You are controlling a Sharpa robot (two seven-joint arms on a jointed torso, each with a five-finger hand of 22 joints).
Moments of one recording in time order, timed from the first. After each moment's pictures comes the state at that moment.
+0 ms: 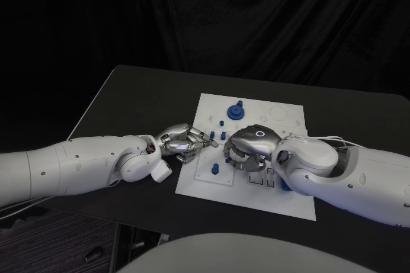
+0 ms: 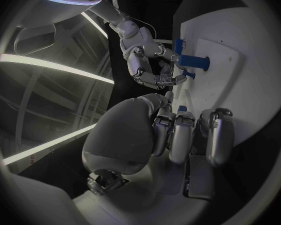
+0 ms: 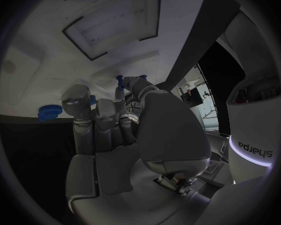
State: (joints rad) left arm 1.08 -0.93 -0.21 1.50 -0.34 0.06 0.42; left_hand 1.41 0.02 0.42 0.13 0.59 0.90 0.17 0.17 0.11 1.47 0.10 1.57 1.31 1.47 0.06 1.58 1.31 0.04 1.42 0.16 1.50 1.31; right arm 1.23 -0.64 -0.25 1.63 -1.76 -0.25 -0.10; right_hand 1.33 -0.11 0.36 0.05 0.55 0.95 0.10 0.32 0.50 0.90 0.03 1.31 0.86 1.34 -0.04 1.26 0.97 0.13 1.38 0.07 0.90 1.31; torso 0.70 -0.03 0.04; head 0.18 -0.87
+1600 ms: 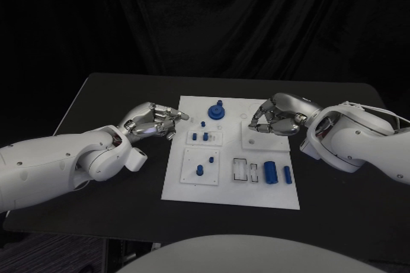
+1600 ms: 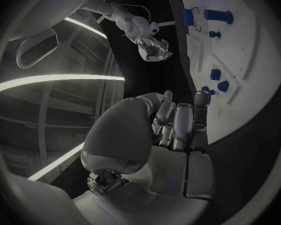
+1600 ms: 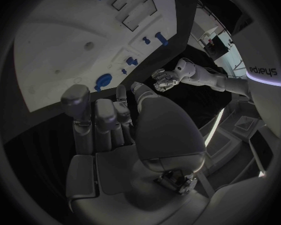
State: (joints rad) left arm 1.18 -1.01 -0.21 1.57 -0.34 -0.12 0.53; left_hand 1.39 0.00 0.46 0.08 0.60 0.91 0.17 0.16 0.12 1.01 0.11 1.27 1.12 1.14 0.06 1.45 1.12 0.17 0.73 0.16 1.05 1.17; right arm 1.37 -0.97 -0.25 1.76 -1.21 -0.36 -0.15; right_hand 1.29 -0.04 0.13 0.24 0.38 0.96 0.09 0.31 0.42 1.15 0.01 1.38 1.03 1.37 -0.05 1.26 0.99 0.13 1.40 0.06 0.93 1.31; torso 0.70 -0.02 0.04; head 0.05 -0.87
